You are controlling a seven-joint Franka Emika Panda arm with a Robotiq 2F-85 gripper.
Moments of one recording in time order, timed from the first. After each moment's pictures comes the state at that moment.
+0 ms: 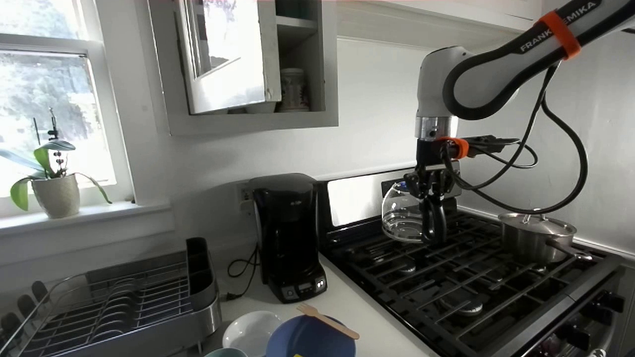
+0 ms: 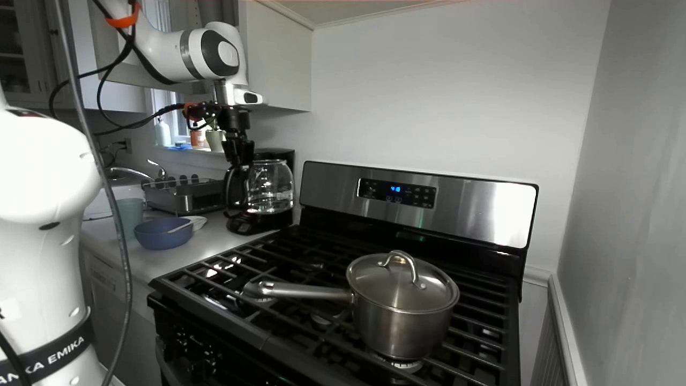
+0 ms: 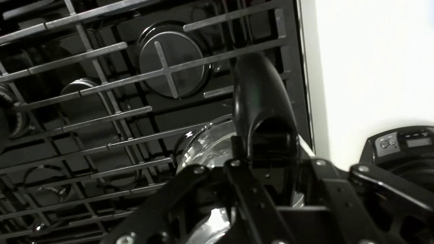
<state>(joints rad) 0.13 -0.30 0.18 -2.41 -0.05 2.19 0.63</state>
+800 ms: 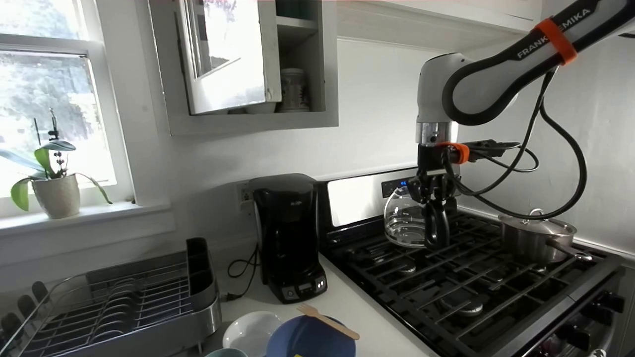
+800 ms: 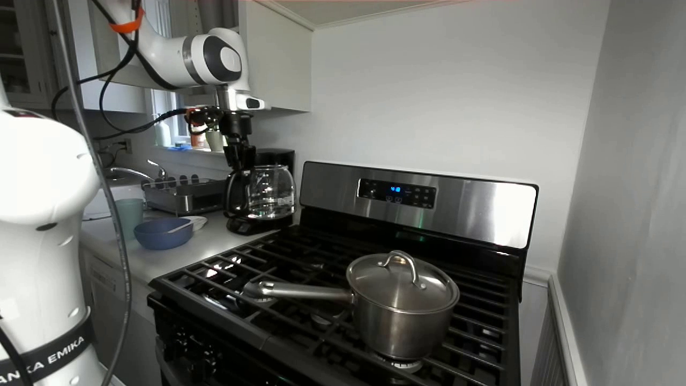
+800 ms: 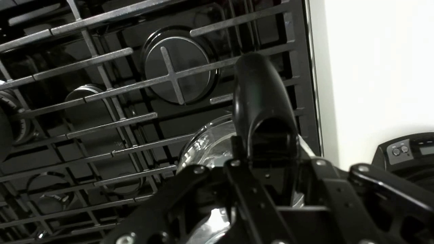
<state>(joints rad) 0.11 -0.28 0.19 -2.42 -0.05 2.19 0.62</state>
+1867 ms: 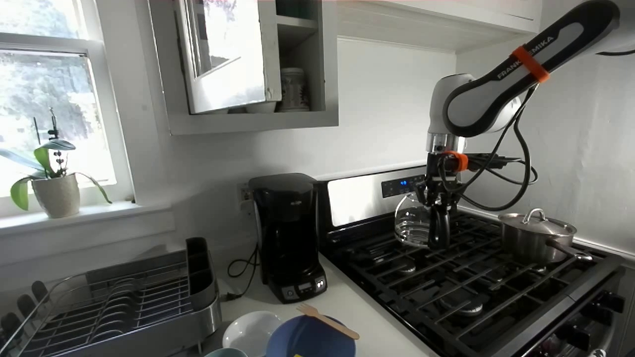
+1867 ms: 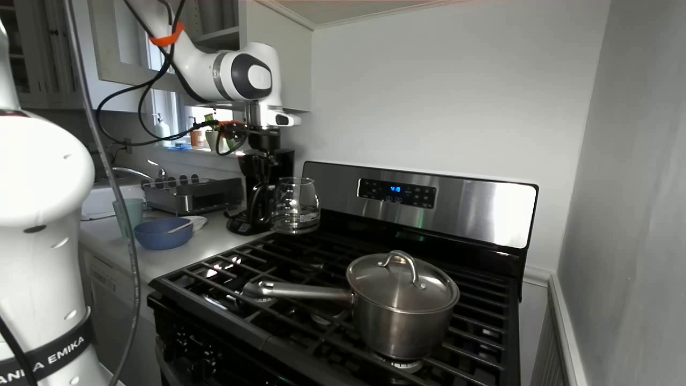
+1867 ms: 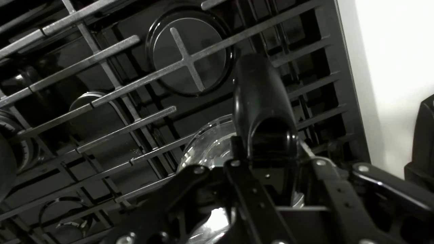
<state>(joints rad) 0.04 -0.20 0.09 -2.44 0.01 2.30 0.57</state>
